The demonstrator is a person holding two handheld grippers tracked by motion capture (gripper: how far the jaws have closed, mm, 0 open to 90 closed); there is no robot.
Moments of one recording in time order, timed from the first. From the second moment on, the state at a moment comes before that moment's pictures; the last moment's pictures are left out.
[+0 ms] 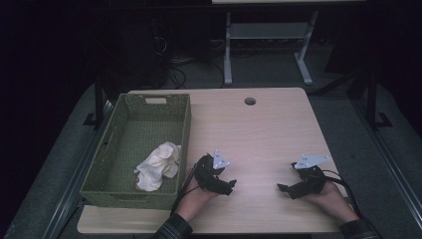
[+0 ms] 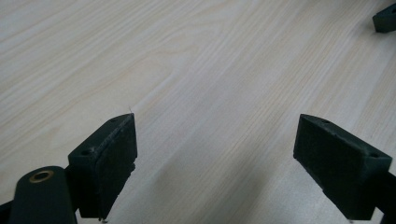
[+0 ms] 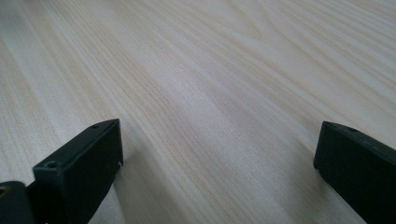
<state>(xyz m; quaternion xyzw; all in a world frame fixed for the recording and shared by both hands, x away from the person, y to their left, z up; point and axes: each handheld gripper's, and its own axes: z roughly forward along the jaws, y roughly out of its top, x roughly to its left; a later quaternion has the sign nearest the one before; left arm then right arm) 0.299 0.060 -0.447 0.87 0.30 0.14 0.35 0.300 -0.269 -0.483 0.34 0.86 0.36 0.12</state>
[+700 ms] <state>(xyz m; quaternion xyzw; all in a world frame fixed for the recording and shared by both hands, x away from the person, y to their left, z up) 0.301 0.062 -0.427 0.86 0.31 0.13 0.37 0.300 -0.269 -0.483 0.34 0.86 0.36 0.12</state>
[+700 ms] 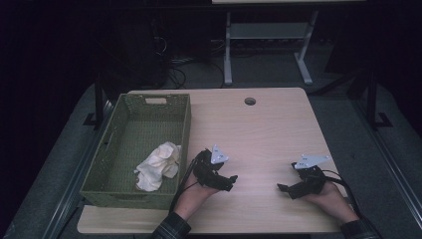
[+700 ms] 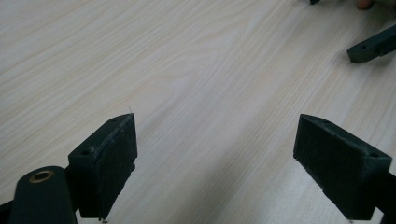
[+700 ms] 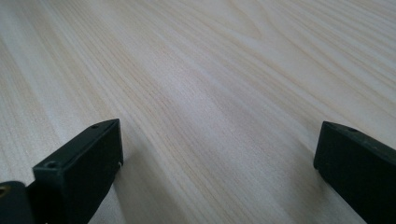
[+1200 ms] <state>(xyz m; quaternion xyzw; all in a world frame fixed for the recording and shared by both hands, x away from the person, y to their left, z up) 0.307 0.061 -0.409 0.86 0.31 0.12 0.39 0.300 -0.269 -0.483 0.34 0.86 0.36 0.12</state>
